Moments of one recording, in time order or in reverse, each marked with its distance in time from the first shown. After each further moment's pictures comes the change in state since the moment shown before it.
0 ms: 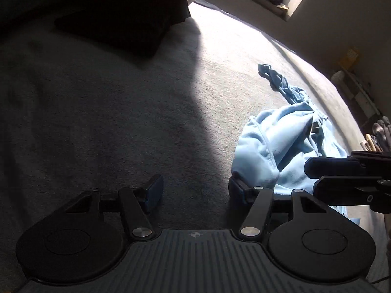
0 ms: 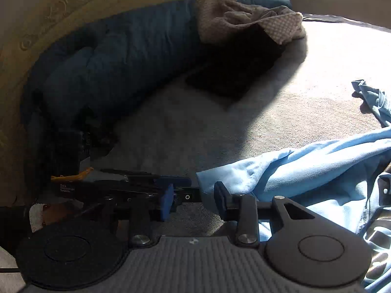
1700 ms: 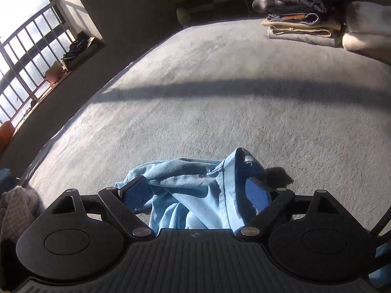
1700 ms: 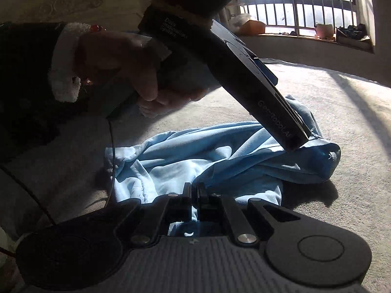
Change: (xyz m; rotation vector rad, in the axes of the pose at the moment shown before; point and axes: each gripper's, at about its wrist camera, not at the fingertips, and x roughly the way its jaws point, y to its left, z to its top) left arm 0.136 -0.323 0.024 1.244 -0.076 0.000; right arm -0.078 -0.084 -0.106 -0.061 -0.251 -0.292
